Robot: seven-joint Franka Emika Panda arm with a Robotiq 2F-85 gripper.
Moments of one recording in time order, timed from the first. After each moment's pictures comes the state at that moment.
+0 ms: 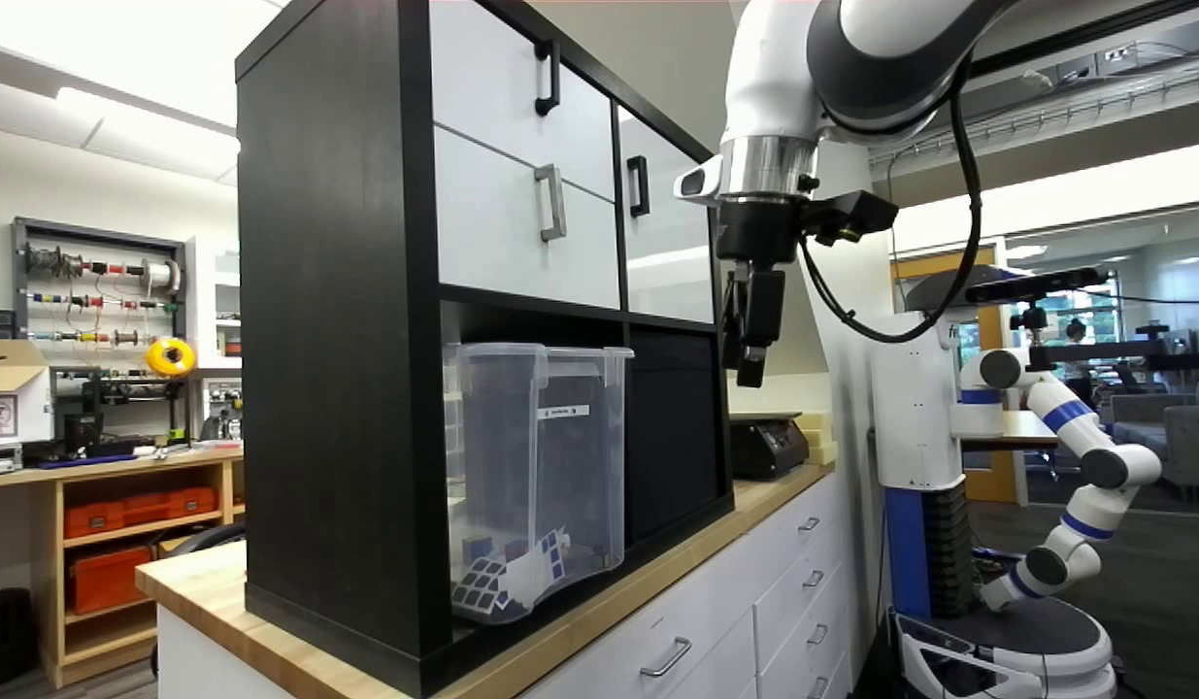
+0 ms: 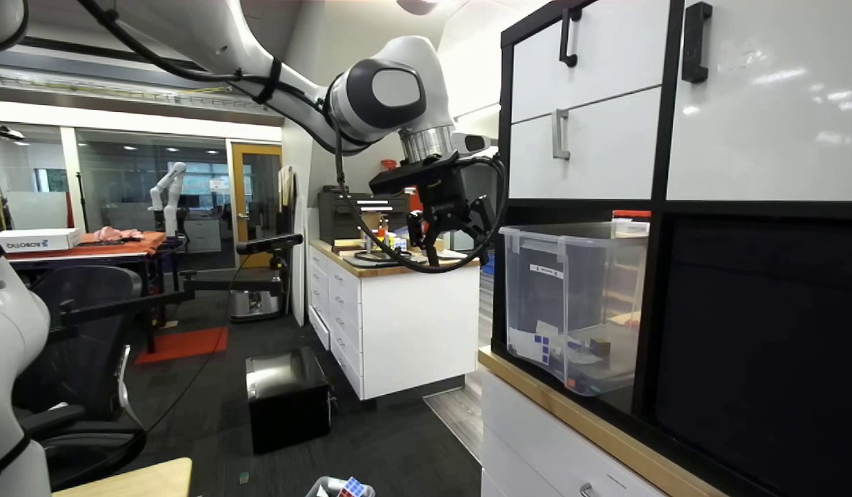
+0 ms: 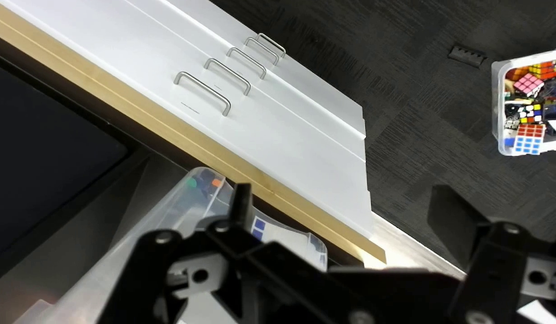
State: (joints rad) arm 0.07 -0.19 0.01 -2.11 -0.14 2.16 -0.39
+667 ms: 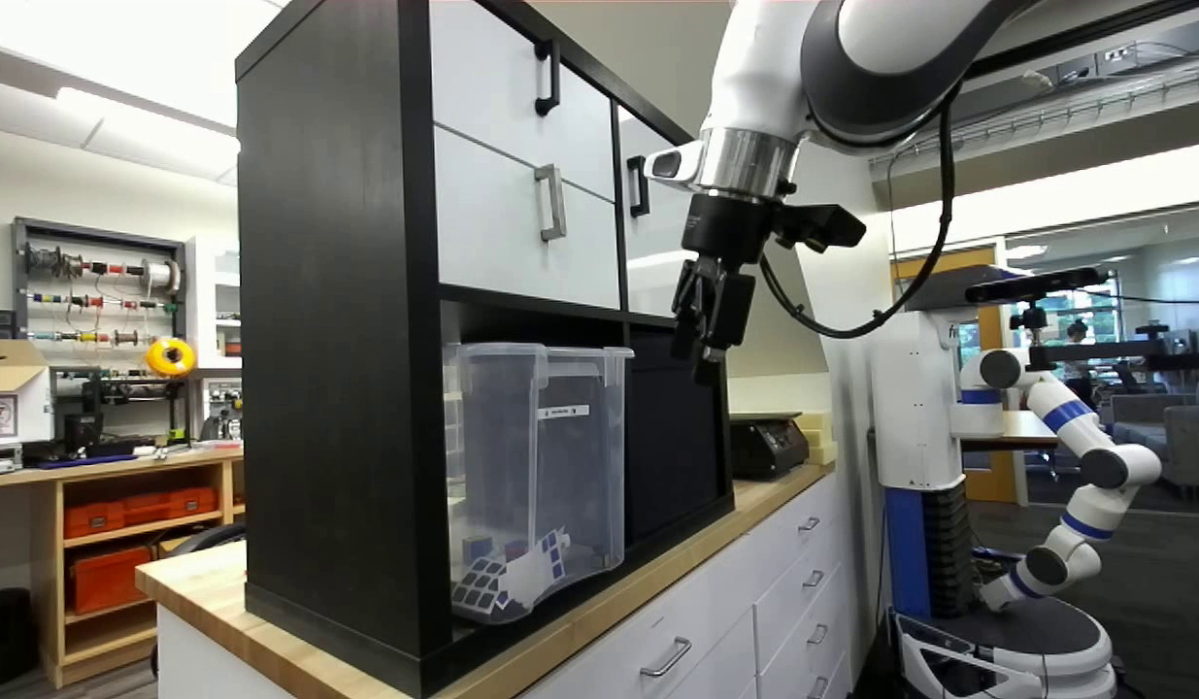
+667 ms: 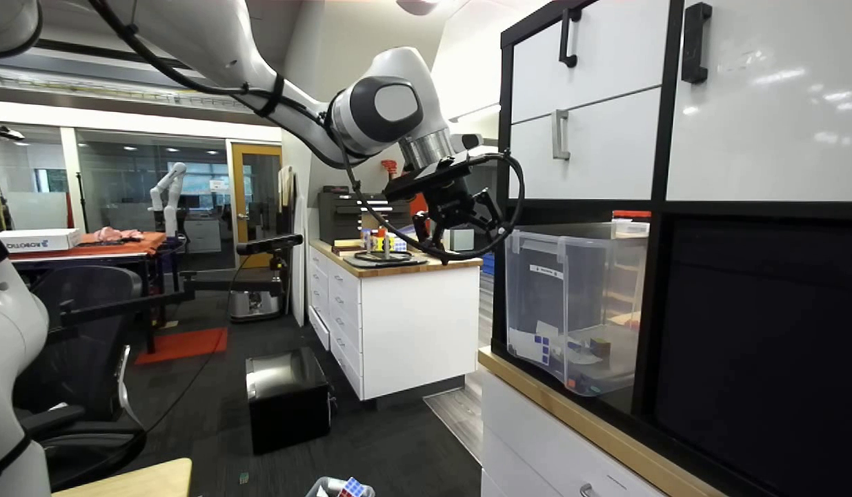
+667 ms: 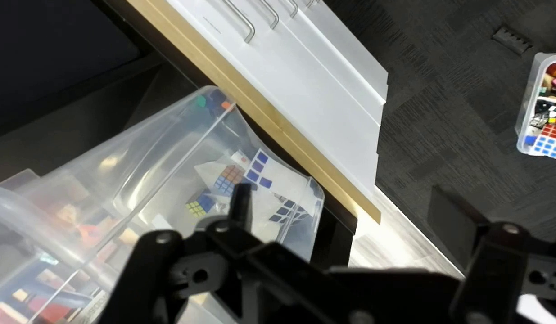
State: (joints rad) arm 0.08 -0.16 0.04 -2.11 -0.18 2.35 -0.50
